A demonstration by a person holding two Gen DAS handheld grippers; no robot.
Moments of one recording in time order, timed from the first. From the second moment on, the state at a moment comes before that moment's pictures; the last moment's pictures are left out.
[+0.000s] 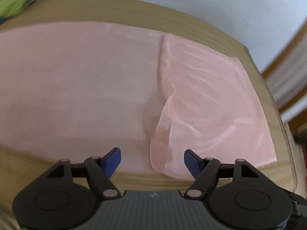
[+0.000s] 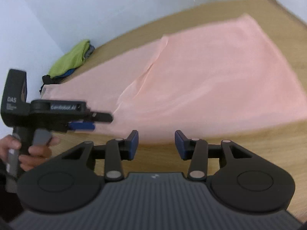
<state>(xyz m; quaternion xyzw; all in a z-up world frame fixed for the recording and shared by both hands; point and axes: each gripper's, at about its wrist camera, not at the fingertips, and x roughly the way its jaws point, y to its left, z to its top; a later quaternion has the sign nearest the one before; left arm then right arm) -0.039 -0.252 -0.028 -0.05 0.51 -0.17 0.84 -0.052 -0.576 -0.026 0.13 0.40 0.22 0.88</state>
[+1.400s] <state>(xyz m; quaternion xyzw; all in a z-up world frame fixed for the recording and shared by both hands) 0.260 -0.319 -0.058 0.13 0.43 -0.26 0.85 -0.027 -0.381 -0.087 0.04 0.38 -0.05 0.92</state>
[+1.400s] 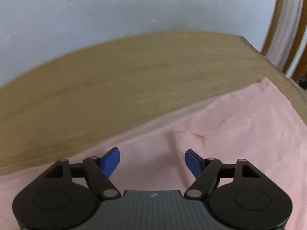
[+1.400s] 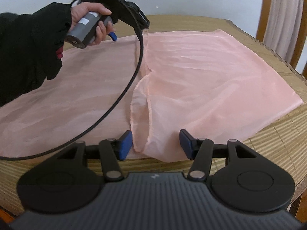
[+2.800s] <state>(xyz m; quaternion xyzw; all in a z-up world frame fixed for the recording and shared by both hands) 0.033 -0.164 -0.055 0.05 0.53 -0.31 0.78 -0.002 -0.435 -0.088 -0.06 0.41 0.25 0.87</state>
